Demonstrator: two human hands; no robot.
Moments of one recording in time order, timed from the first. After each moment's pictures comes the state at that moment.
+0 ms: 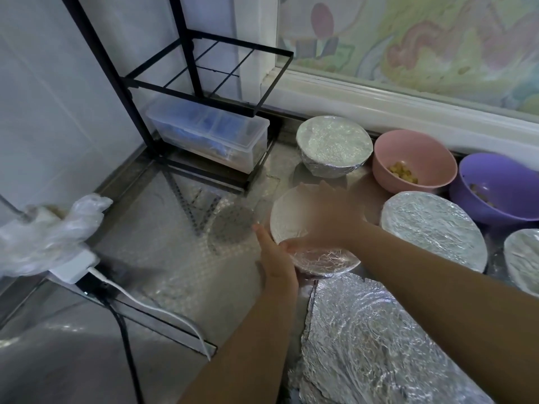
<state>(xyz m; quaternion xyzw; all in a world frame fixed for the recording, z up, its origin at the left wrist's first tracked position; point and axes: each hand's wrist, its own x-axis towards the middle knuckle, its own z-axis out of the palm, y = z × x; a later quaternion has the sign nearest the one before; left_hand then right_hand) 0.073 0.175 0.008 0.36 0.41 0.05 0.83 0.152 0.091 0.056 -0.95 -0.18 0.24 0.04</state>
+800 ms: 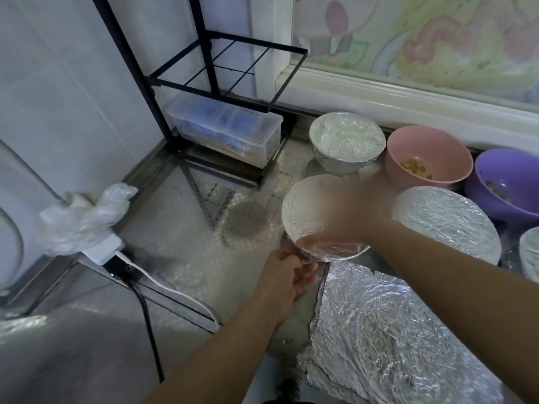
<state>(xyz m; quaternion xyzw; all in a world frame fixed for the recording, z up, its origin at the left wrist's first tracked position) 0.021 0.195 0.013 0.41 0.36 -0.12 0.83 0.151 0.077 0.057 -0.94 -0.16 0.29 0.04</state>
